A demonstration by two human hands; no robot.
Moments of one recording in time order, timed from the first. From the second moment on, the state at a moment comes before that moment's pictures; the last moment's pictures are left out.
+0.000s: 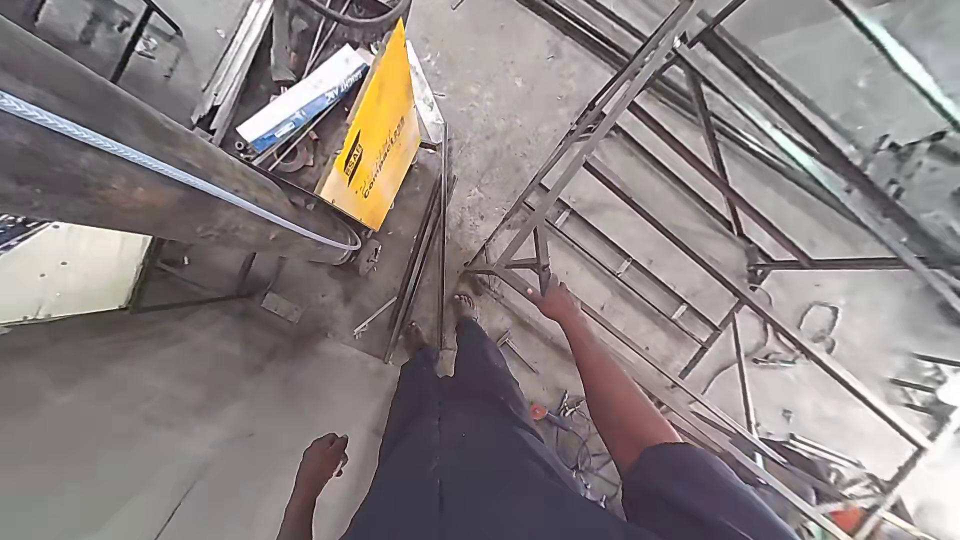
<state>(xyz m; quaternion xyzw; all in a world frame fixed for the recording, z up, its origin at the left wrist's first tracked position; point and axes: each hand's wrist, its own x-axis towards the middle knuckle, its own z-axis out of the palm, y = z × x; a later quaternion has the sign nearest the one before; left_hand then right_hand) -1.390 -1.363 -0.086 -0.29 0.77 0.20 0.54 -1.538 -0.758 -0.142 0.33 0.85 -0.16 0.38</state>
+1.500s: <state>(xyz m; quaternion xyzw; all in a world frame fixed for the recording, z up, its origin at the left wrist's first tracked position) -1.648 -1.195 -0.294 -0.25 0.71 0.54 0.38 -1.572 -0.771 -0.214 0.46 0.86 -0.16 0.18</state>
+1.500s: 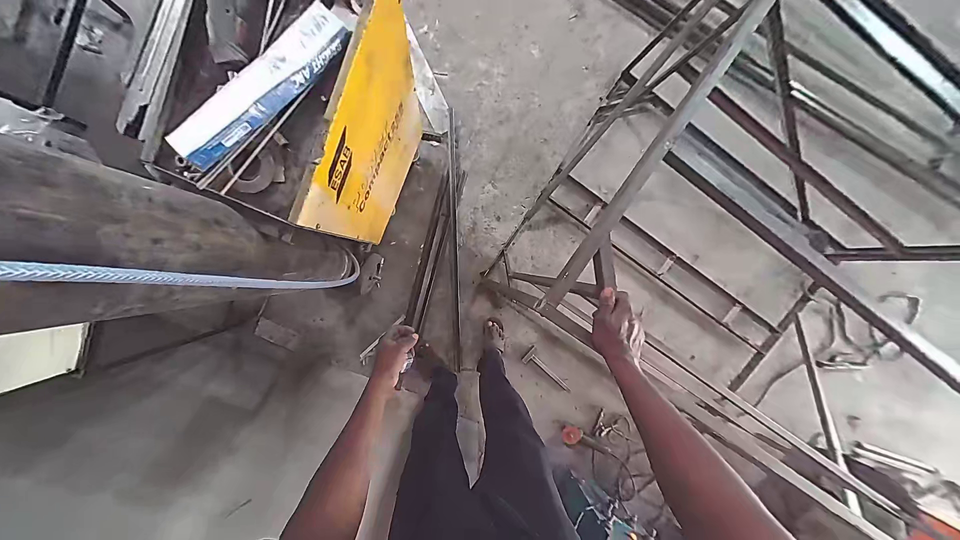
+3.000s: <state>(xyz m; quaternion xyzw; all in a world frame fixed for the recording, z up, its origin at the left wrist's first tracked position) -1.467 -1.132 -0.202 -0.28 0.53 0.64 0.48 -1.499 -0.791 -0.172 0.33 0.91 -0.24 -0.04</state>
